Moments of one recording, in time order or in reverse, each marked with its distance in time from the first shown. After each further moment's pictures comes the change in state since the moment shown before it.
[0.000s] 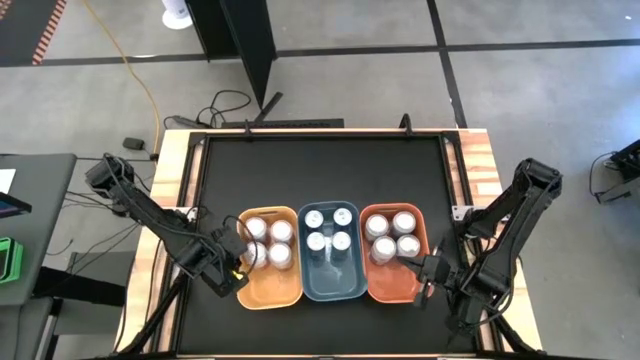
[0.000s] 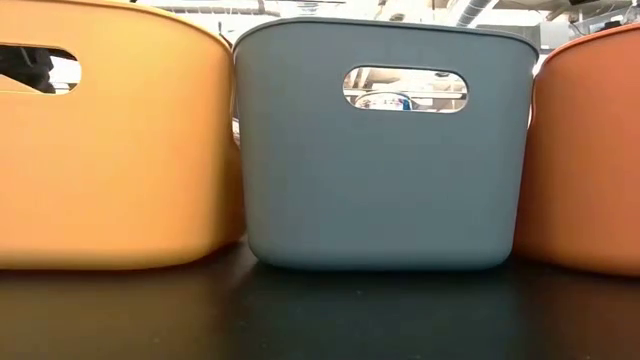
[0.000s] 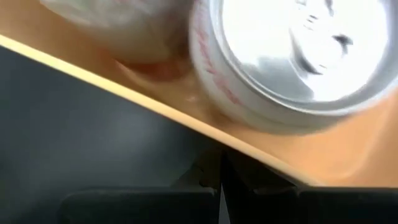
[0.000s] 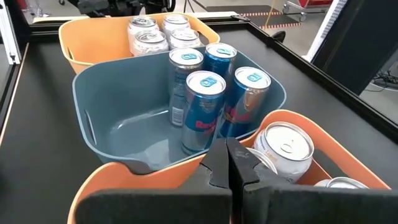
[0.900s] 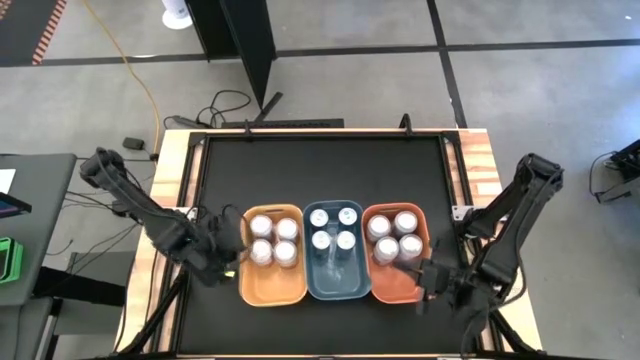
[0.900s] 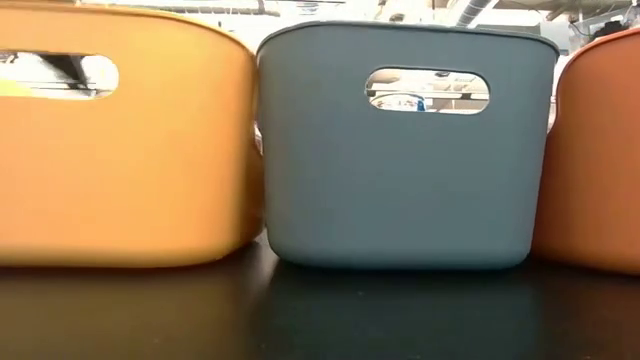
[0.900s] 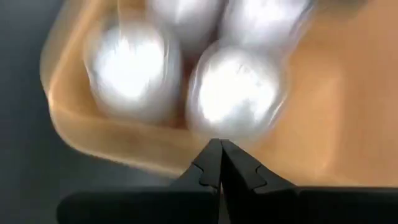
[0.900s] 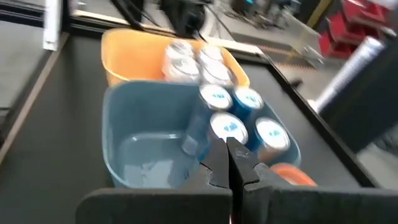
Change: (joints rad) left arm 0.008 -0.163 0.069 -0.061 -0.147 0.360; right arm -0.023 -0.063 0.000 0.278 0.008 -0.544
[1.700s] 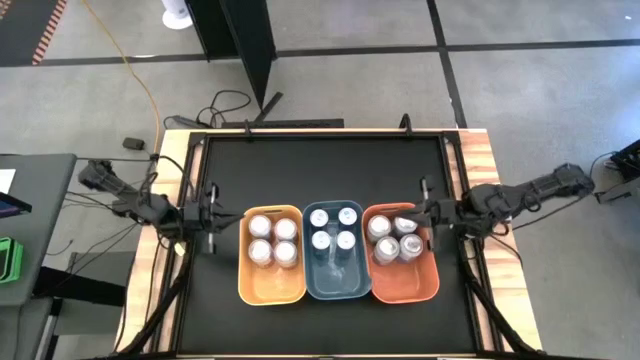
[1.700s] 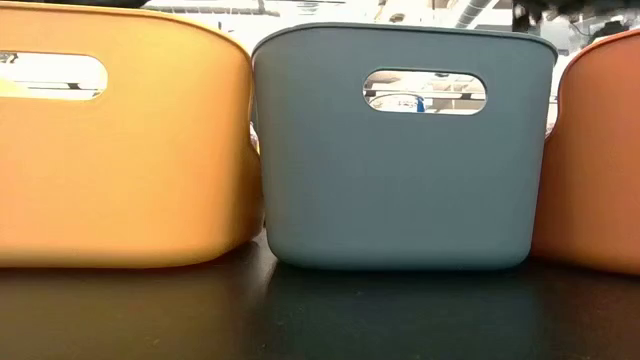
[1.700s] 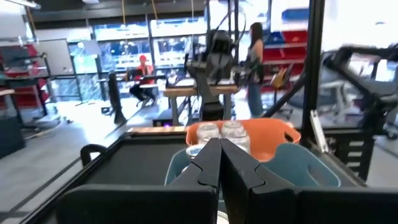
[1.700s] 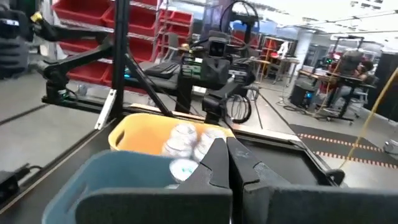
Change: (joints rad) left arm 0.156 -0.785 -0.592 1.148 -0.059 1.067; right arm -0.663 -0.760 -0.584 0.836 -0.899 -0.861
